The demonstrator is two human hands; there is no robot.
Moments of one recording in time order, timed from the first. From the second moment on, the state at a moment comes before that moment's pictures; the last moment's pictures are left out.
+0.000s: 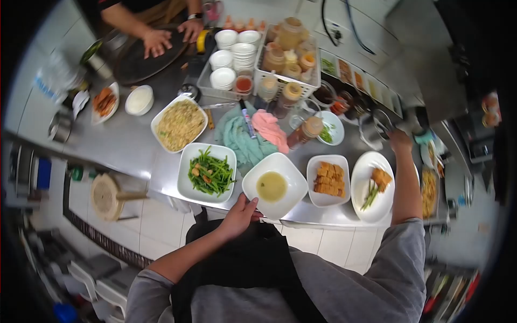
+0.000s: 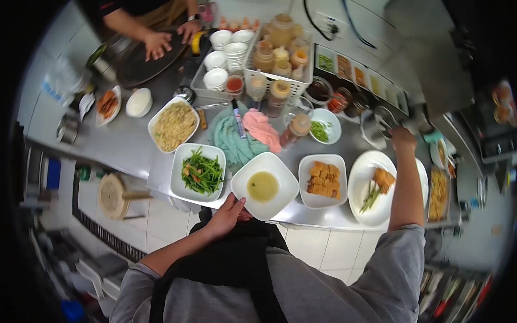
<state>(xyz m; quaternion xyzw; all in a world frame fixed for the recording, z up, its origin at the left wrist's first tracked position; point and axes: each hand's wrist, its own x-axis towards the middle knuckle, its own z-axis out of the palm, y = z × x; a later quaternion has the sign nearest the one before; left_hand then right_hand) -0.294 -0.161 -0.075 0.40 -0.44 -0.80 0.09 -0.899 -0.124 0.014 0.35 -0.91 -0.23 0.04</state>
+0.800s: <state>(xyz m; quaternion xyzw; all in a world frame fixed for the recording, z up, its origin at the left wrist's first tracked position) -0.398 -0.354 -0.038 0.45 -0.88 -0.02 -0.15 -0.518 -0.311 -0.081 0.71 -0.70 -0.04 -0.04</state>
